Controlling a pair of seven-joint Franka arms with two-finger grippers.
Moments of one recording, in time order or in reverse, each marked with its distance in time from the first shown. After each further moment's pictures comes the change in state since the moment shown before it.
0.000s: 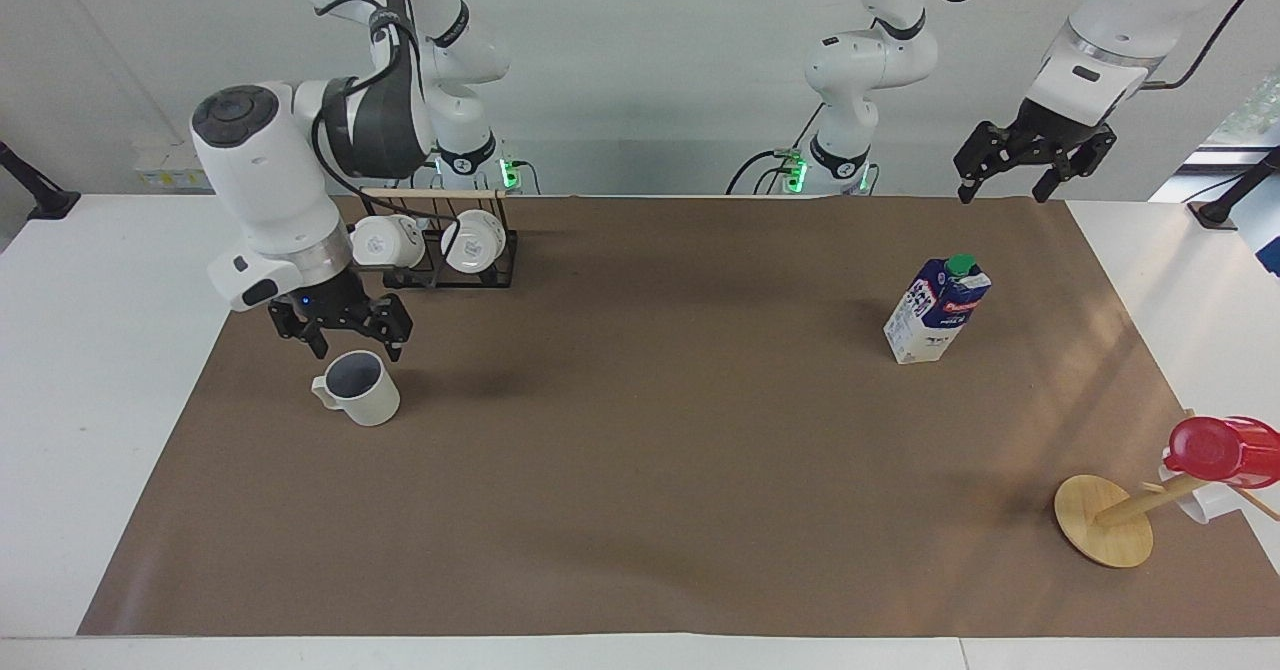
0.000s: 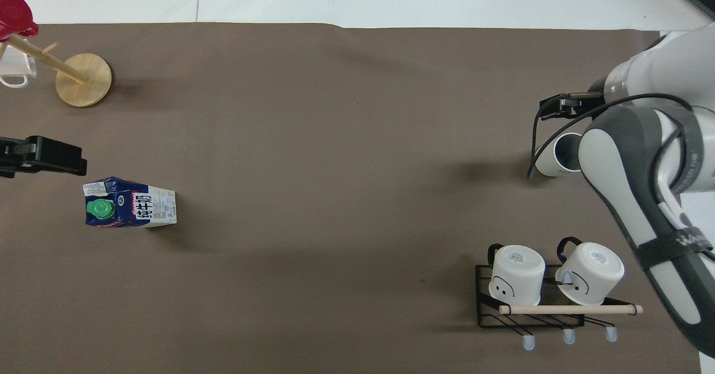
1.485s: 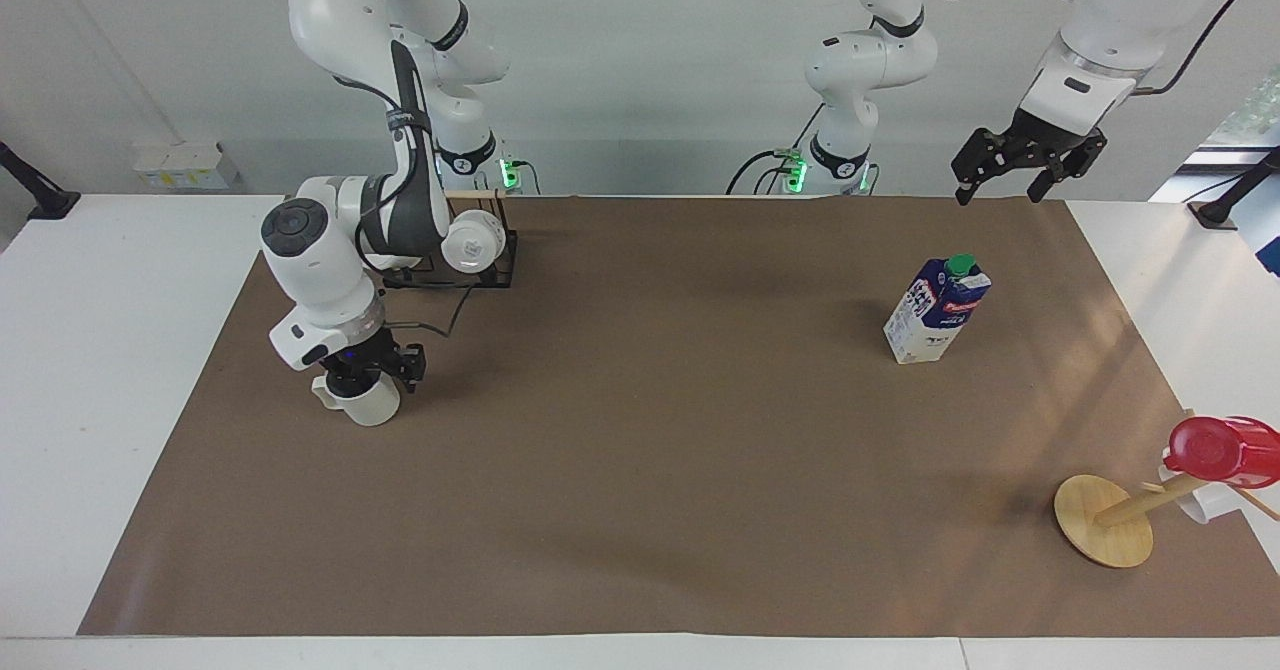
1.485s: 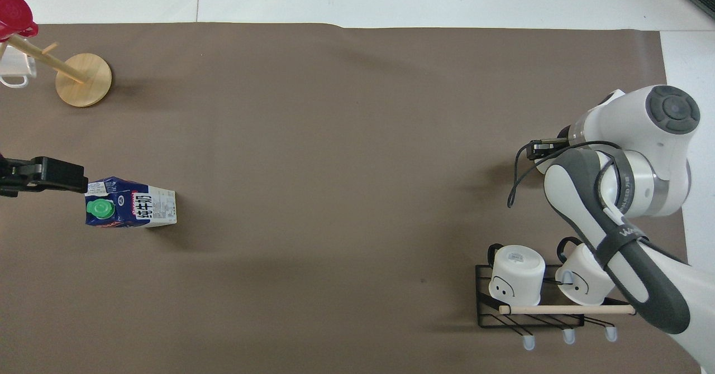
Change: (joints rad) left arm 0.029 -0.081 0.002 -0.163 0.000 0.060 0.000; right arm -0.033 0.038 -0.005 -0.249 0.000 0.207 -0.055
